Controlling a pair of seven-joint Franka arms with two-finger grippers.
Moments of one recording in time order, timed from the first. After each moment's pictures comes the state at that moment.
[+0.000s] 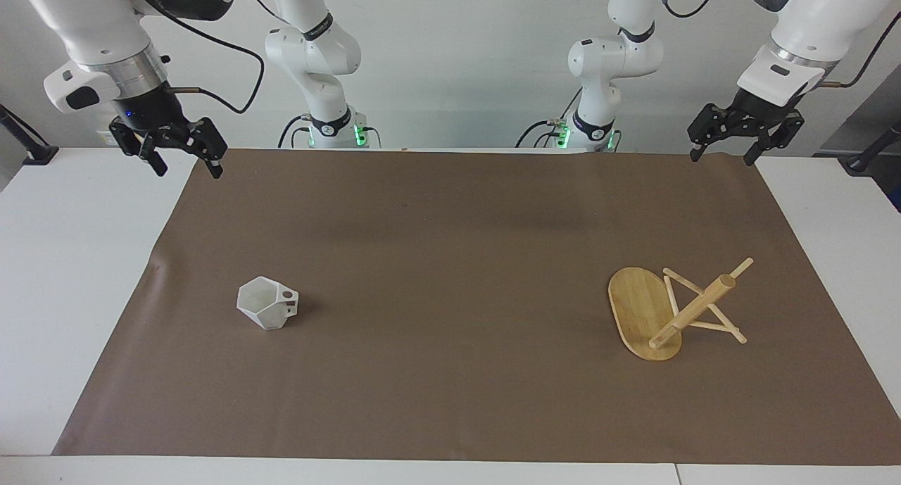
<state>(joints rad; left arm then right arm) 0.05 -0.08 -0.08 -1.61 -0.03 1.54 0.10 -0.16 0.02 0.04 -1.52 0.01 1.61 -0.05</state>
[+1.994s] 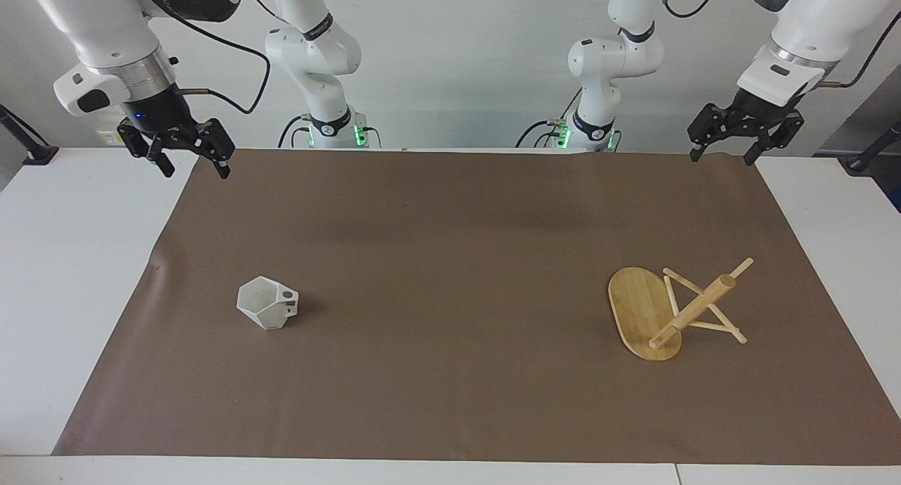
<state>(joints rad) 0.05 -0.08 -0.08 -1.61 -0.03 1.54 0.10 -0.16 0.02 0.06 -1.53 0.01 1.60 -0.05</state>
